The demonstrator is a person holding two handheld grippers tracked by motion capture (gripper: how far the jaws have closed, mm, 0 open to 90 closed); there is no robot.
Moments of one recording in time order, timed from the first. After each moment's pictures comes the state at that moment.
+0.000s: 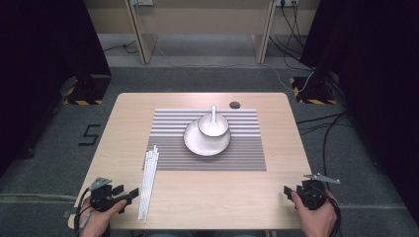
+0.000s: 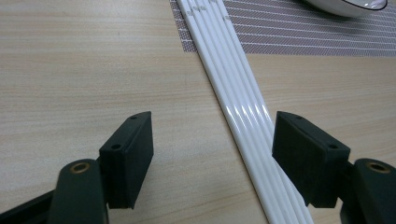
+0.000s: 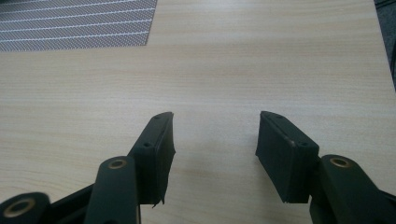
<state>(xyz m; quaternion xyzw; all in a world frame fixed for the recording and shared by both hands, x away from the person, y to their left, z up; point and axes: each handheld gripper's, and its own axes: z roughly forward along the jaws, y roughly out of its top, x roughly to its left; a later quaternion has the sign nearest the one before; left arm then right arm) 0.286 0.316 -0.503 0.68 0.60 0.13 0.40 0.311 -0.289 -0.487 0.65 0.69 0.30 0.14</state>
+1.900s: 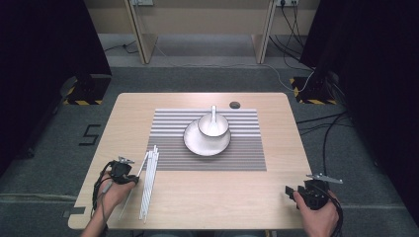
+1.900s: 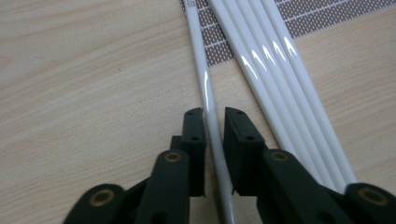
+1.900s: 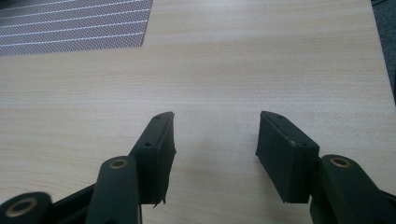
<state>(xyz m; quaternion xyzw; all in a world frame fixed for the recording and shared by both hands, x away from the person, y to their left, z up) 0.357 0.291 -0.490 0.79 0.56 0.14 0.20 0.311 -0.294 -0.487 0.65 0.68 0.31 0.13</state>
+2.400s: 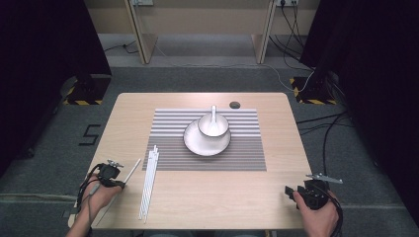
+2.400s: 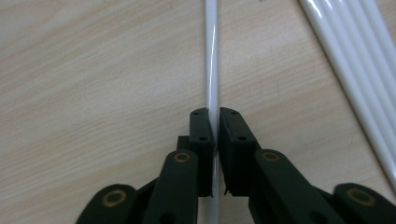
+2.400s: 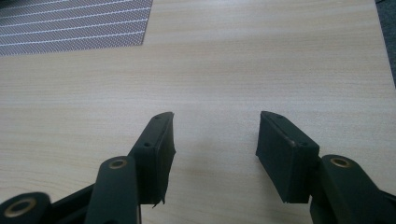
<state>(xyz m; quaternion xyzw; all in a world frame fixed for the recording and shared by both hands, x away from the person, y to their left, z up) 0.345 0.323 -0.484 0.81 0.55 0.13 0.14 0.312 -0.294 -0.488 0.65 0.68 0.31 0.13</state>
